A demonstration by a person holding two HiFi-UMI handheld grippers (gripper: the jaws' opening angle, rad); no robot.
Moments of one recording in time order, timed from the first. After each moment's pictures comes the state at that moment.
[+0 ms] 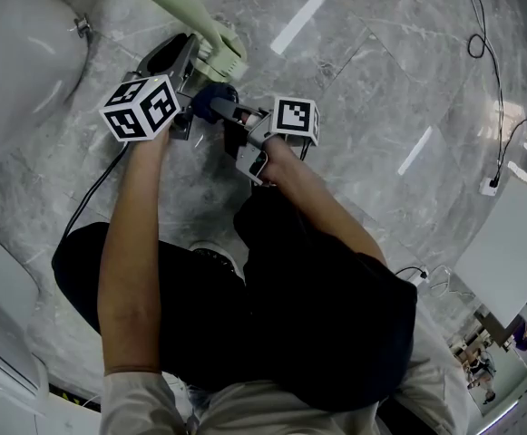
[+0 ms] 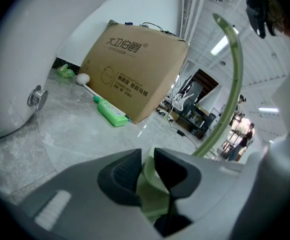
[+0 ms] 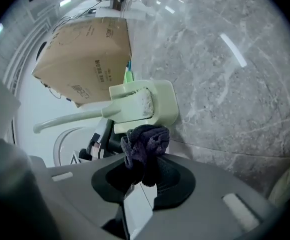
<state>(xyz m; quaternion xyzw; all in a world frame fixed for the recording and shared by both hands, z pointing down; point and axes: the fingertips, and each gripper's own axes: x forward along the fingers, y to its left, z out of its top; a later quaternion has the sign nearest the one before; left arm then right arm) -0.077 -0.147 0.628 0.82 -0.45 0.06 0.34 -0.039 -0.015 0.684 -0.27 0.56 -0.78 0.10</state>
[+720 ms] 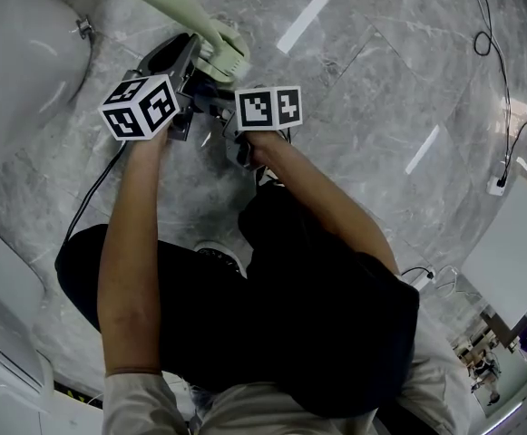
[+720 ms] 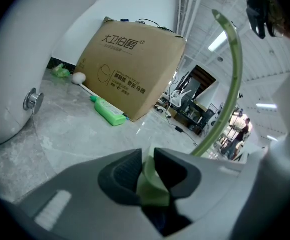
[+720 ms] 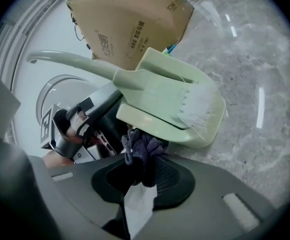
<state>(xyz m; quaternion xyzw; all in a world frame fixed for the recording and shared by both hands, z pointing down) -0.074 -0.147 0.627 0.83 -0.43 0.08 0.34 -0.074 -0.038 0.696 -0.28 0.74 -0.61 -0.09</state>
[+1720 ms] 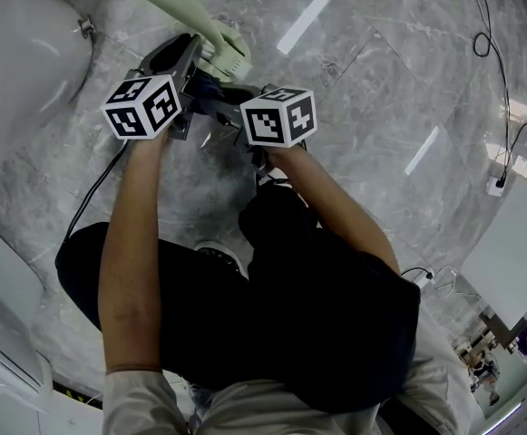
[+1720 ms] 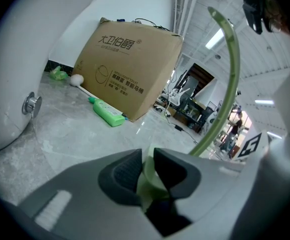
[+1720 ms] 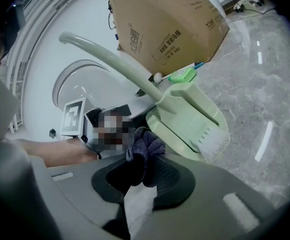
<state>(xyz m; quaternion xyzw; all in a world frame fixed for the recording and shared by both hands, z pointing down) -0.074 -0.146 0.627 0.84 -0.43 0.09 0.33 -0.064 -0.039 0.653 -0.26 0.82 -0.49 -0.13</state>
